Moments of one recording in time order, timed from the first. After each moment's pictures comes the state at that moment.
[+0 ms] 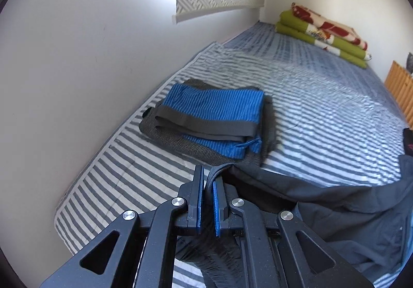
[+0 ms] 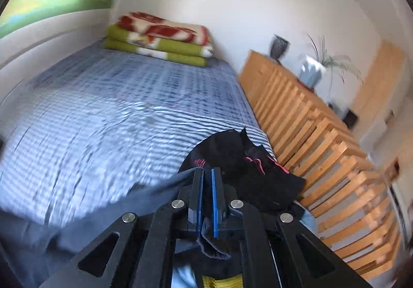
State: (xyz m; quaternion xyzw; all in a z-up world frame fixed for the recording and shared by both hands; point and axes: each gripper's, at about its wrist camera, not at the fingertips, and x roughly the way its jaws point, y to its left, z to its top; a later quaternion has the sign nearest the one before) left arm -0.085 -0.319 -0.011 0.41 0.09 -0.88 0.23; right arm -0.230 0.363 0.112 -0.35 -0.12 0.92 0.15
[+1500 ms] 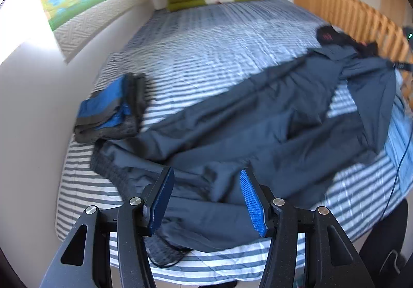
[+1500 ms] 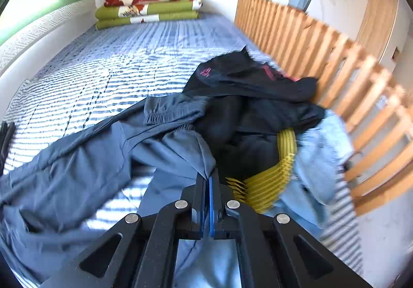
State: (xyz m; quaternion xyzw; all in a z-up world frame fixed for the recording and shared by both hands) left arm -0.002 -0.058 0.006 0.48 -0.09 -0.87 0.02; right arm -0.060 0.405 0.029 -0.43 -0.02 0.90 0.11
